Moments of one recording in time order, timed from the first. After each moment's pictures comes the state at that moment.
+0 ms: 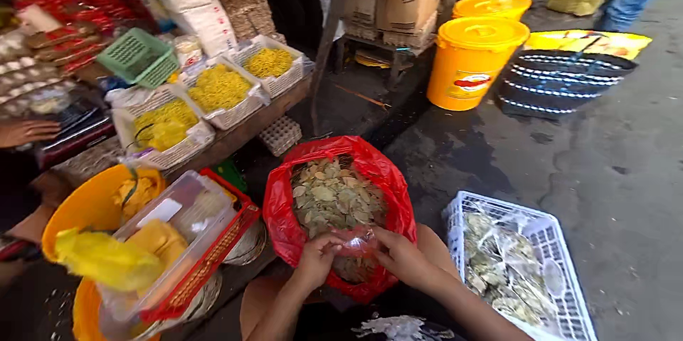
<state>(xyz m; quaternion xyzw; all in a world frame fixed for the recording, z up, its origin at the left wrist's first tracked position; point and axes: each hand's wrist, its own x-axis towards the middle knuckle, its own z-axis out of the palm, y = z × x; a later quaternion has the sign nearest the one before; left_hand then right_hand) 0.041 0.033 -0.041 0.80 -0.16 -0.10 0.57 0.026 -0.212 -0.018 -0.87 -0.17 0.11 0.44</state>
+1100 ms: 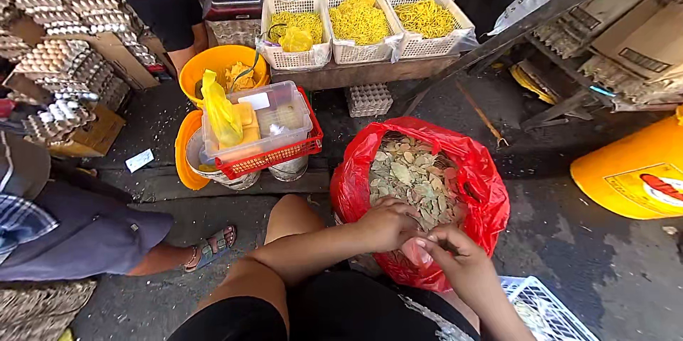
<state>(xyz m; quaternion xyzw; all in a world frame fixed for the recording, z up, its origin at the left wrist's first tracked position) 0.028 0.013 -0.013 0.88 -0.24 -0.03 0.41 0.025 -0.182 0.012 -0.81 -0.25 -0.01 0.53</state>
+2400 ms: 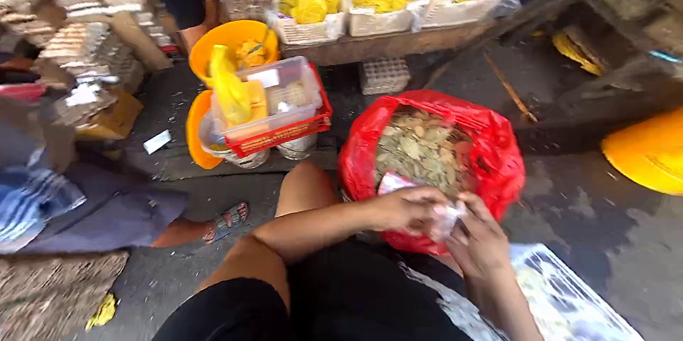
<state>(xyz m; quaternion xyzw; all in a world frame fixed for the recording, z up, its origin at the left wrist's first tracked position) 0.002 -0.002 0.038 0.57 -0.14 -0.19 0.79 0.024 -0.195 -0.002 -0.54 -0.11 0.17 0.82</state>
